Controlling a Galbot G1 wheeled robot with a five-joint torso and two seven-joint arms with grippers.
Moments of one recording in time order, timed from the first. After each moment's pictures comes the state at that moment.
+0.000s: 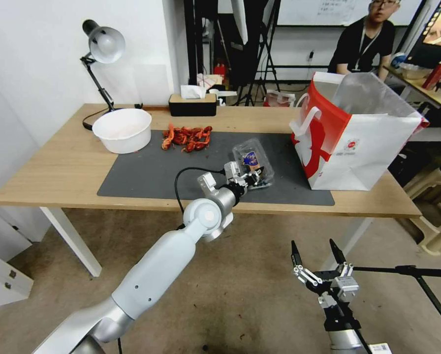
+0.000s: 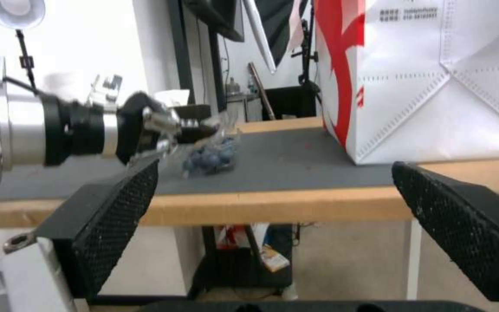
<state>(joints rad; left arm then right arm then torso) 0.64 -1.34 0.18 -1.51 -1.31 0.24 -0.21 -1.82 1.34 0.51 2.04 0.28 0.51 -0.04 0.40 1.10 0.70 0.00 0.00</state>
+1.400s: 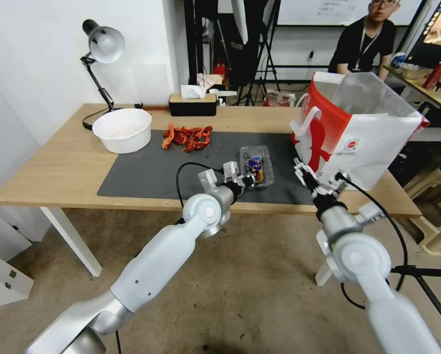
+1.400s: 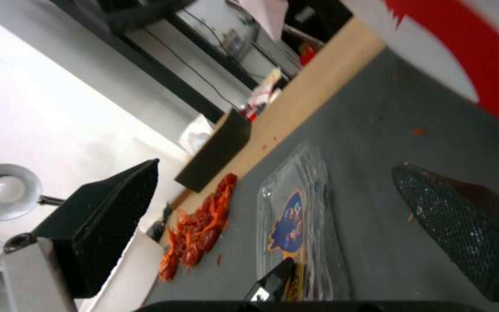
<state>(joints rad) 0.61 -1.33 0.20 -1.51 -1.29 0.28 -0.27 -1.09 1.15 0.39 2.00 1.32 -0.14 0.38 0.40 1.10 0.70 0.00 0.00</state>
